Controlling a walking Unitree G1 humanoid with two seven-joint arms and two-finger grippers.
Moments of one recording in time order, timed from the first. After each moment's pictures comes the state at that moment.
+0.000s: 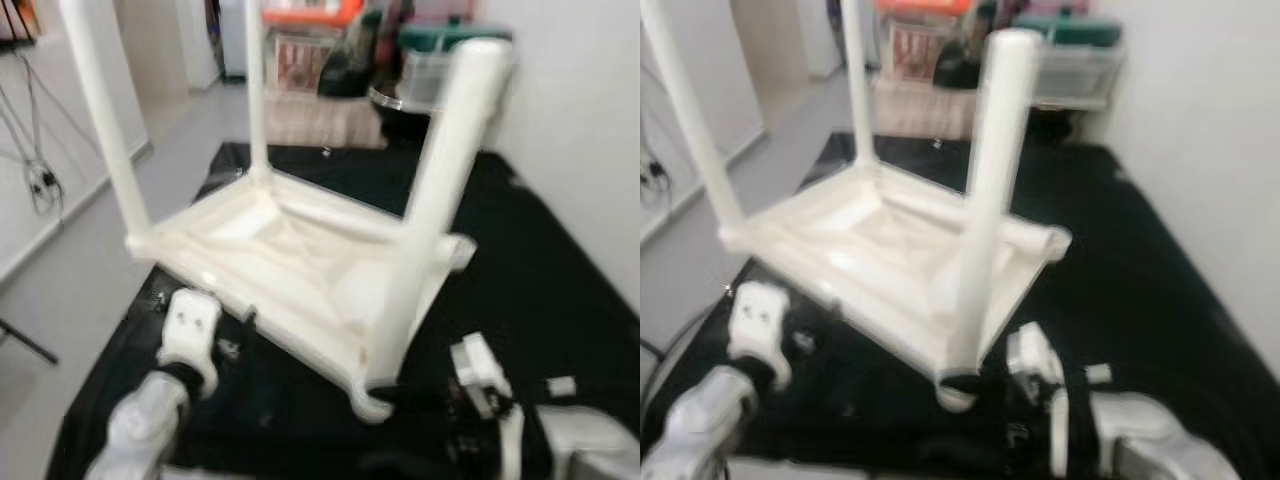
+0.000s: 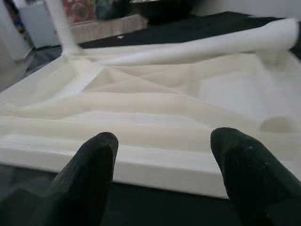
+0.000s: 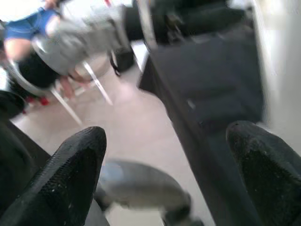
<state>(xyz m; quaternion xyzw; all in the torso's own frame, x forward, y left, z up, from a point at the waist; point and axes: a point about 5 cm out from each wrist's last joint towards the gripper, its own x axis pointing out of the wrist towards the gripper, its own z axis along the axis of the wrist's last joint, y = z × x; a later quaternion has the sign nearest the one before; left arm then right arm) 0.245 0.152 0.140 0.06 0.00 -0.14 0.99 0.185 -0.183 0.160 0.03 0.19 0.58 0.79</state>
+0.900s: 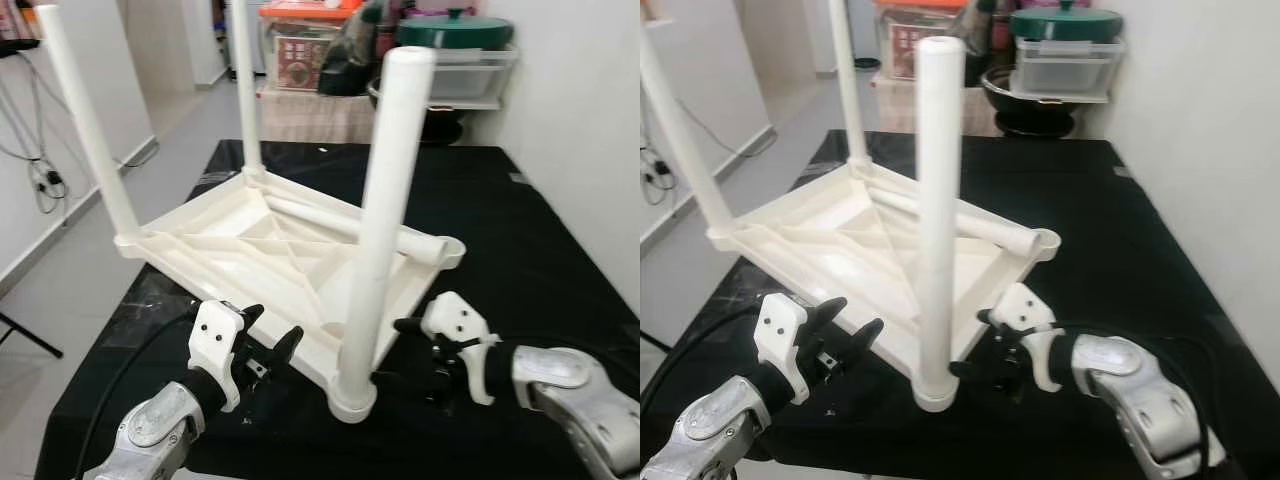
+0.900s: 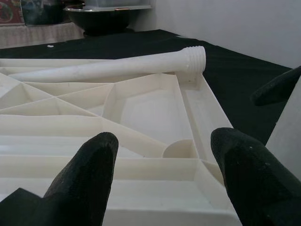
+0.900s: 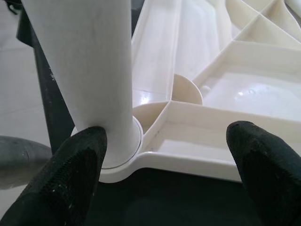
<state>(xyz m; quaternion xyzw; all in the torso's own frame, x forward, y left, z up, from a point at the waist) 0.230 0.132 0.152 0.01 -0.02 -0.27 0.96 0.251 -0.165 0.165 -0.18 0.15 0.48 0.84</state>
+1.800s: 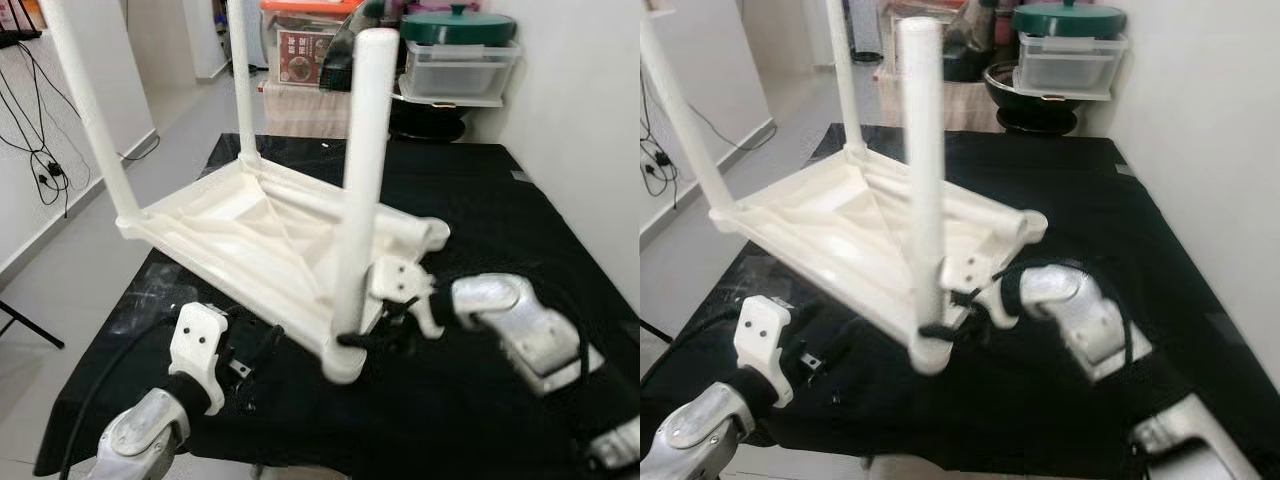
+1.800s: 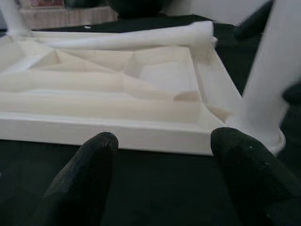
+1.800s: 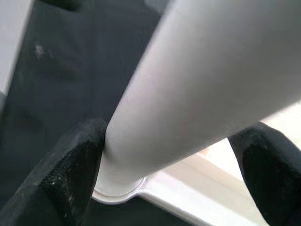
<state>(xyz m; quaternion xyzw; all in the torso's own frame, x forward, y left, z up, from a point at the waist) 0.219 0.151 0.148 0.02 0.00 -0.21 0.98 0.328 -0.143 0.204 -0.36 0.08 0.54 0.76</state>
